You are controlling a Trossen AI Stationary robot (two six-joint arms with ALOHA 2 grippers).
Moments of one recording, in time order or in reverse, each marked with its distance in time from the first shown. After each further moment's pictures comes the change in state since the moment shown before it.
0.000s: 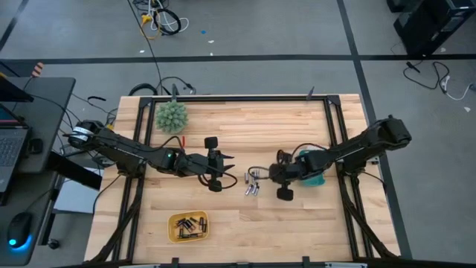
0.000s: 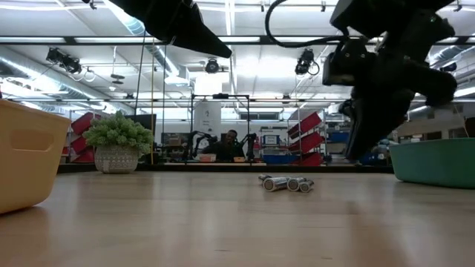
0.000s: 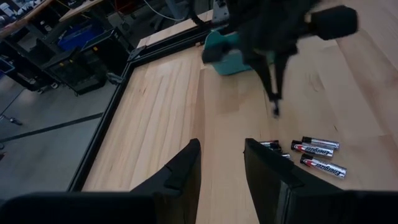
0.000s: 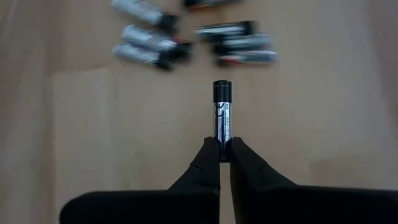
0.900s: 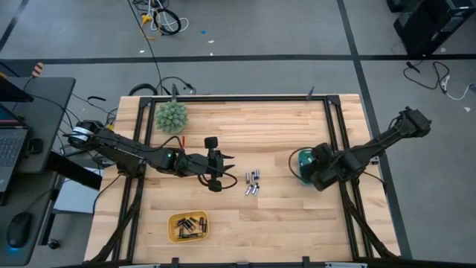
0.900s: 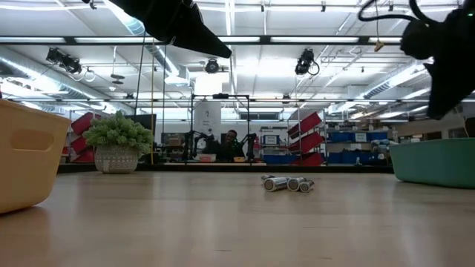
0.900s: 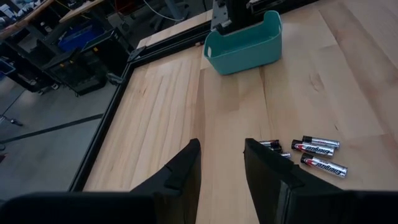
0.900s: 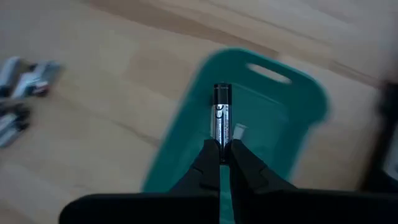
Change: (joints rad) left arm 0.000 0.000 0.000 -0.001 0.000 0.007; right arm 0.268 -0.423 0.004 -0.820 0.304 1.355
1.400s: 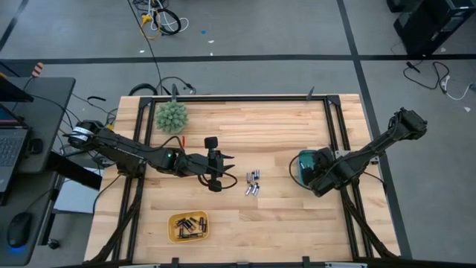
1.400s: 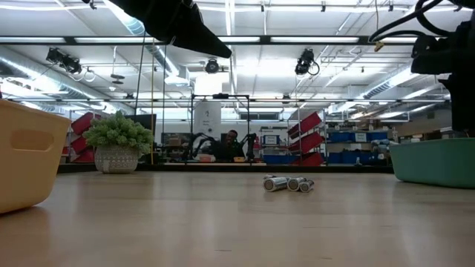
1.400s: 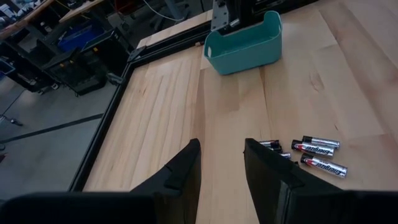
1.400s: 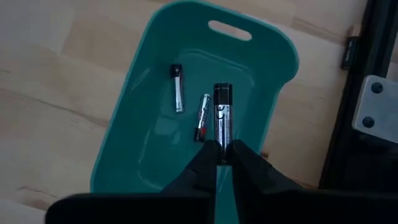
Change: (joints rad) left arm 0.000 0.000 0.000 0.000 0.000 -0.001; right arm 0.053 0.107 -0.013 -0.072 -0.093 0.187
